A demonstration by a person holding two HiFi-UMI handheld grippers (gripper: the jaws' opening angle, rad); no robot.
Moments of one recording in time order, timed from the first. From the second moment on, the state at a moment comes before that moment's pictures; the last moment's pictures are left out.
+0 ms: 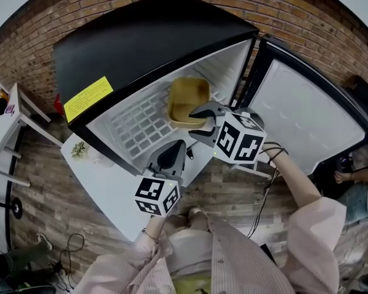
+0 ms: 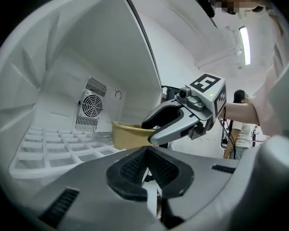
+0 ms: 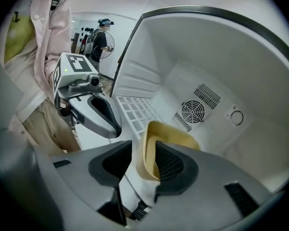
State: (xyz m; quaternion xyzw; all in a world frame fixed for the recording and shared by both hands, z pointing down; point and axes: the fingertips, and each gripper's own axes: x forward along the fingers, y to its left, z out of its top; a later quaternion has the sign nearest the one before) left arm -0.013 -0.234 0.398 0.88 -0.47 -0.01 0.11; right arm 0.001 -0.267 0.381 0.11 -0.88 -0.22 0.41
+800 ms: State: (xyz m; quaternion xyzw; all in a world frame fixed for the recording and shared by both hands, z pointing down) left arm -0.019 -0.227 0.394 0.88 -0.46 -0.01 0.10; right arm 0.006 -0.265 0.385 0.12 -0.86 -0.24 0.43
